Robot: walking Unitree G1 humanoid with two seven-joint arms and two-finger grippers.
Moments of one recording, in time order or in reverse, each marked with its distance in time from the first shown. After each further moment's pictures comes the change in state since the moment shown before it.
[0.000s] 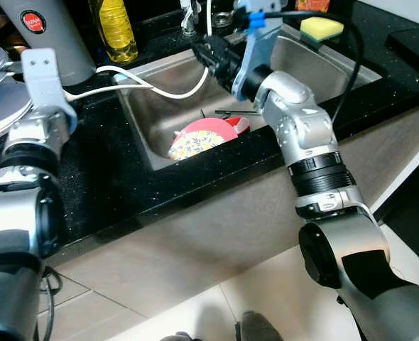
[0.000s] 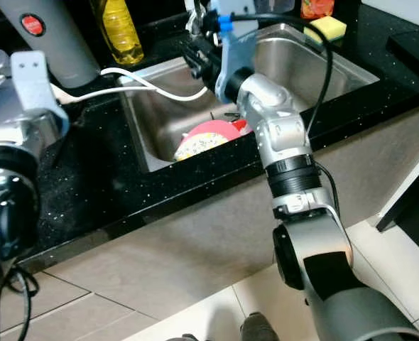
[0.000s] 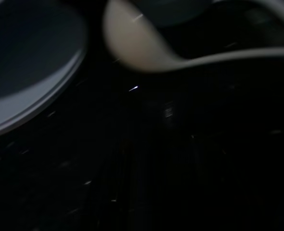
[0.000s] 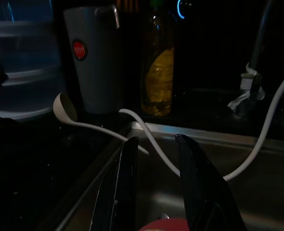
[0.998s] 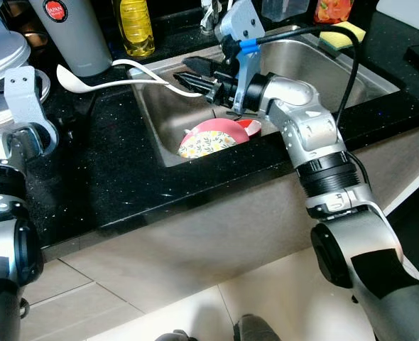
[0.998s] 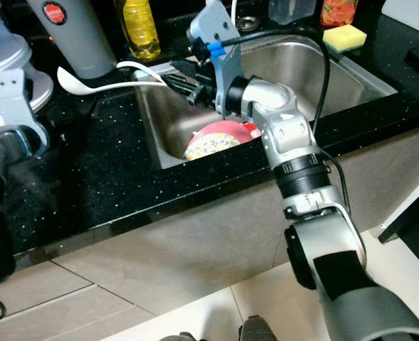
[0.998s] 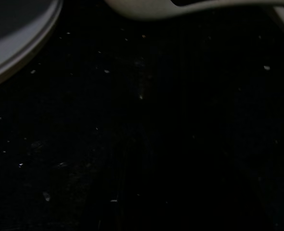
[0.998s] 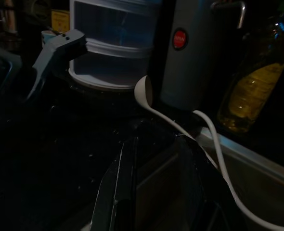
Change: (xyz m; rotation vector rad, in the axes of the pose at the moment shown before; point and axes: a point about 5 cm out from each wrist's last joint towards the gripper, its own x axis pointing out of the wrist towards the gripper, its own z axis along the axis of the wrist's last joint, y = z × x) left arm -0.013 0.016 -0.012 0.004 0.071 -0.295; right arm -0.009 0.011 -0.001 -0.123 0.009 0.350
